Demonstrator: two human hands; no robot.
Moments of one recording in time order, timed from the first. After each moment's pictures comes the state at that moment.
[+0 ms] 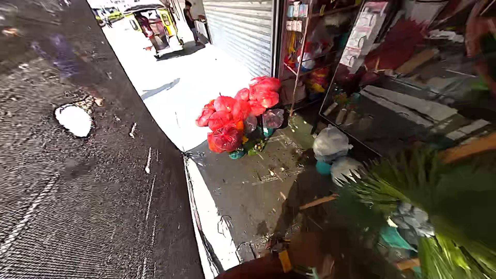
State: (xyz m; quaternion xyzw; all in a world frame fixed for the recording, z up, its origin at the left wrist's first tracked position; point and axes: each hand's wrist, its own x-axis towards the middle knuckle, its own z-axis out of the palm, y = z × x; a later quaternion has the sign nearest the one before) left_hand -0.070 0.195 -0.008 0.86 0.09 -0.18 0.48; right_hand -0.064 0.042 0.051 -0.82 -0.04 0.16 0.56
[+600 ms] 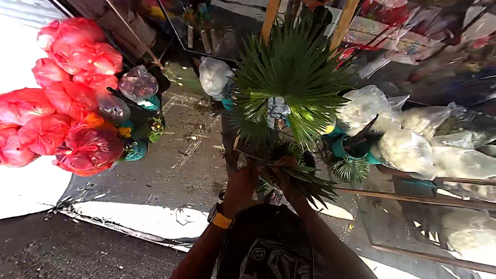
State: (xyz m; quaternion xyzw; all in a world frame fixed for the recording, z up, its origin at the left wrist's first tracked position) left_hand -0.034 0.116 -0.026 0.89 0.05 -0.20 0.40; right_hand -0.028 -0.068 -0.056 -0.63 -0.11 -0.11 0.76
